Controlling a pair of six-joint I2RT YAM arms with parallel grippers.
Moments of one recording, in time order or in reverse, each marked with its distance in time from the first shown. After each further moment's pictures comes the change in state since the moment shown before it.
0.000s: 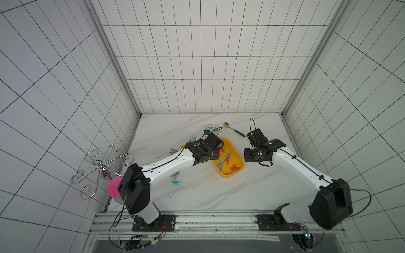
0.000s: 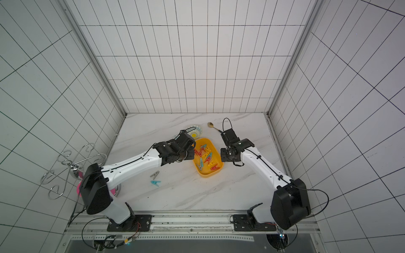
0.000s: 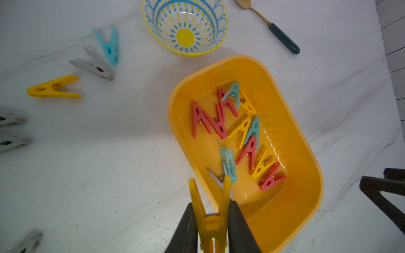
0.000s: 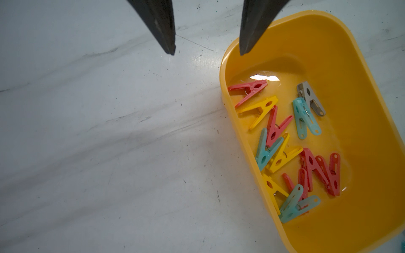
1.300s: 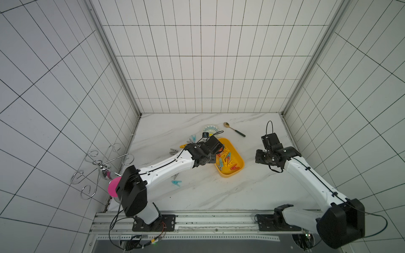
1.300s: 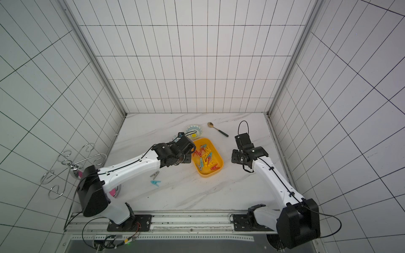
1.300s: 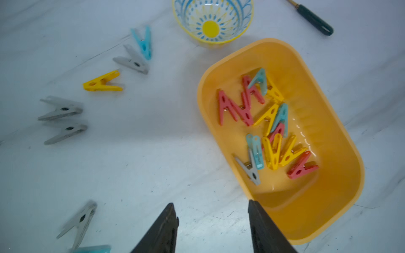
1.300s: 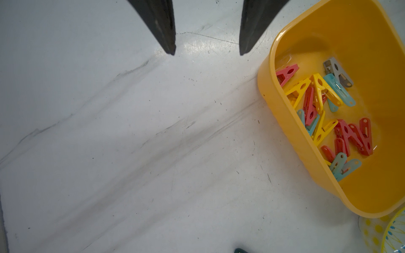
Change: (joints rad) left arm -0.003 -0.146 -0.117 -0.158 -0.117 -0.021; right arm -0.139 -0.159 -0.138 0.040 0.019 0.031
